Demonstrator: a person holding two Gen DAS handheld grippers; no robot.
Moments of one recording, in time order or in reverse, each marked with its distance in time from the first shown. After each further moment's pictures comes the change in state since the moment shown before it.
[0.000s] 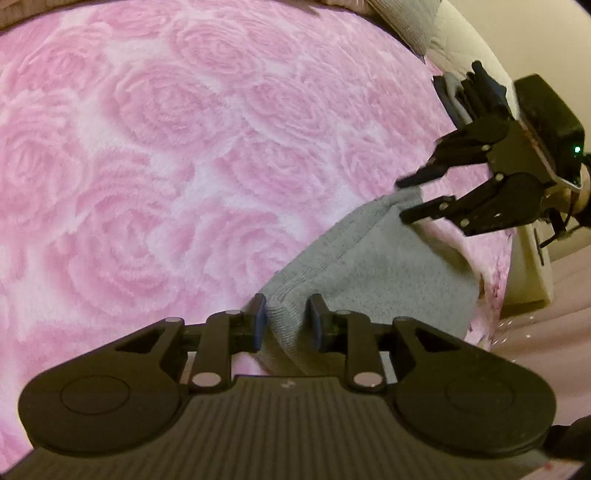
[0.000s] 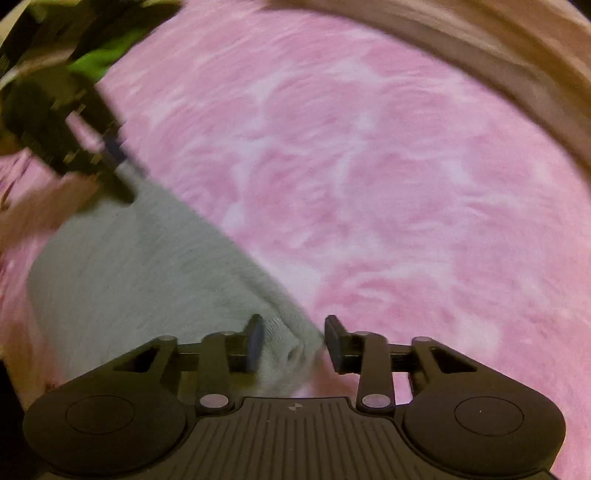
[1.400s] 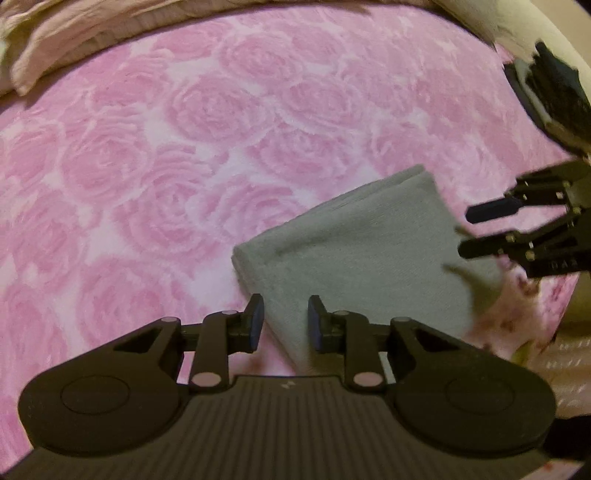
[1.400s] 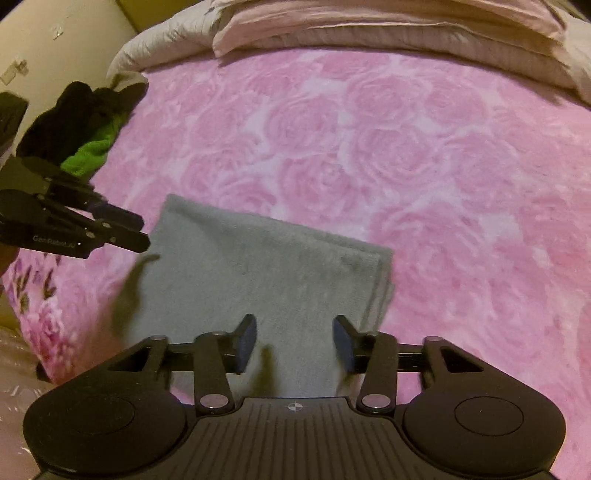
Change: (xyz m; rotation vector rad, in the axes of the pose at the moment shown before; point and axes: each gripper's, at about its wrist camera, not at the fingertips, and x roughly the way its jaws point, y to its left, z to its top) left arm -0.035 -0.113 -0.030 -0.054 -0.009 0.414; right arm -0.050 0.052 -0.059 0.341 -0.121 0.099
